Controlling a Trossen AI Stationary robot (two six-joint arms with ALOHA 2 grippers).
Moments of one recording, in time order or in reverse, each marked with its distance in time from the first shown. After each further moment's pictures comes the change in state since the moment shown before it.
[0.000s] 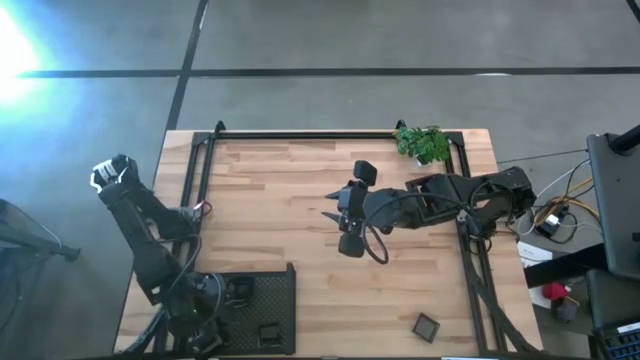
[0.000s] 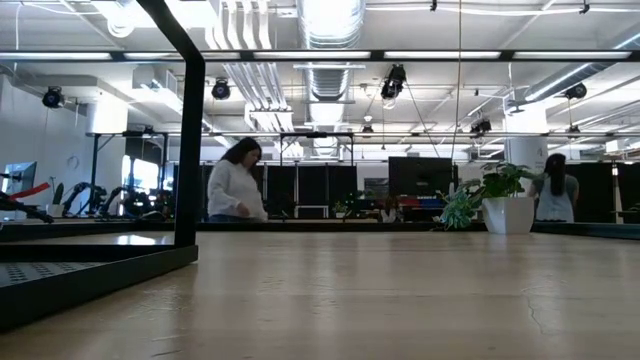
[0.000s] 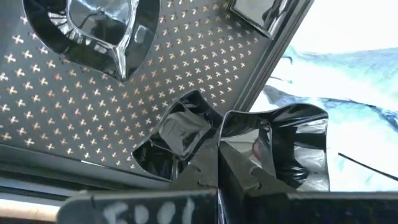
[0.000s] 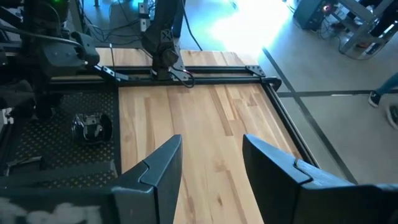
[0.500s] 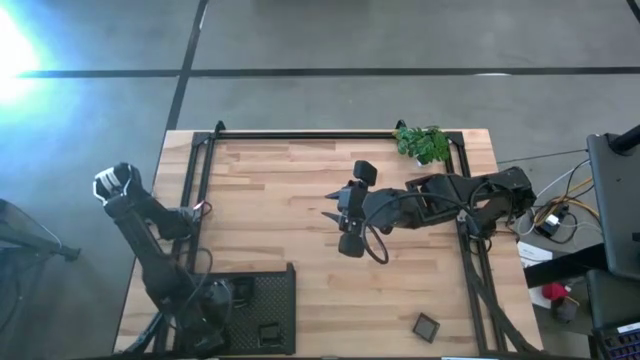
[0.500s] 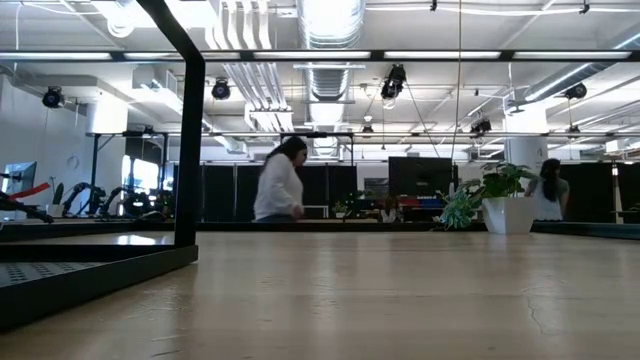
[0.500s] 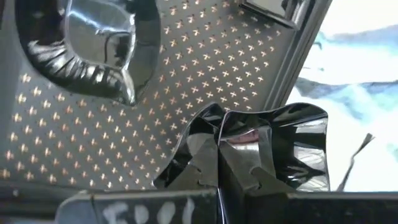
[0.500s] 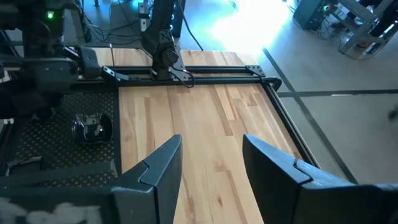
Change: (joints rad) left arm 0.002 0.095 -0.007 0.015 -0.014 0.163; right arm 0.000 0.000 0.000 0.000 0.000 0.001
